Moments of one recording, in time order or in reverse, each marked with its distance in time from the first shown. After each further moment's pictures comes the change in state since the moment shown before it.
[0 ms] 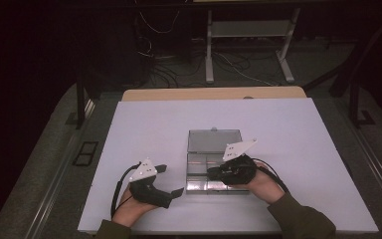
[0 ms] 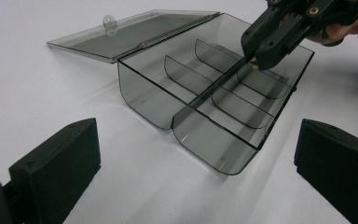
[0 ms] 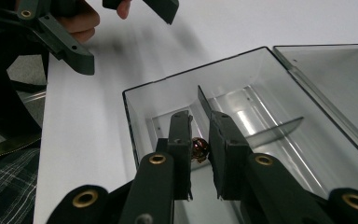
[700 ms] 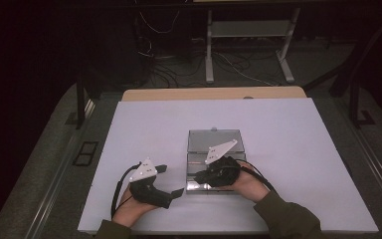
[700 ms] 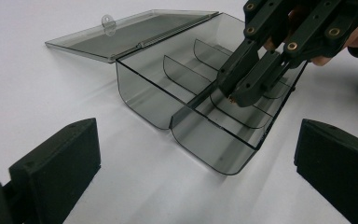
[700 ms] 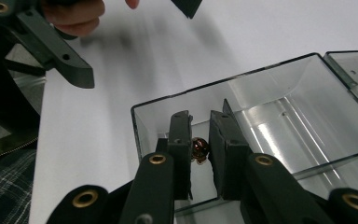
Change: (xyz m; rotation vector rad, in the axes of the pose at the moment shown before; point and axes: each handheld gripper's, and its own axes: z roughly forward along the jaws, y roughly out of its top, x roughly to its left) left arm 0.000 0.000 0.000 0.002 -0.004 0.004; right arm 0.007 0.016 0.035 0.088 0.029 -0.051
